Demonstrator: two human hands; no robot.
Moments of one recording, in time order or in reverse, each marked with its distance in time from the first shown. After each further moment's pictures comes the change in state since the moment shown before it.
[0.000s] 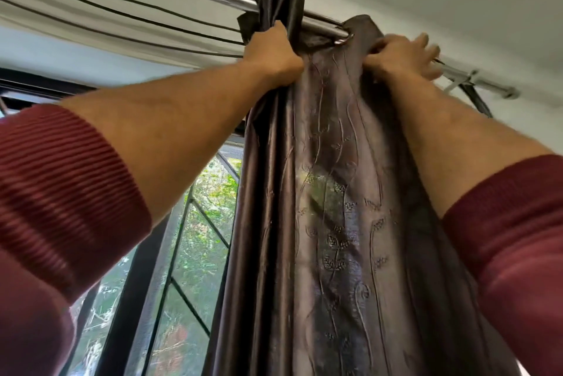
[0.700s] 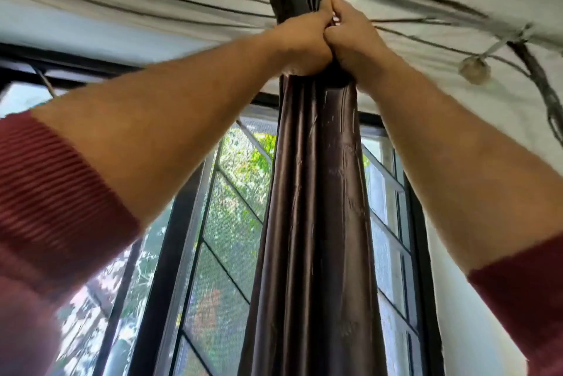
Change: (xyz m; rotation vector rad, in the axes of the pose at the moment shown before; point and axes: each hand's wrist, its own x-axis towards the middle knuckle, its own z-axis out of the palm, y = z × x) left_hand -0.055 0.006 -0.010 0.078 -0.307 0.132; right_hand -0.103 -0.048 0.028 0.639 -0.453 -0.427
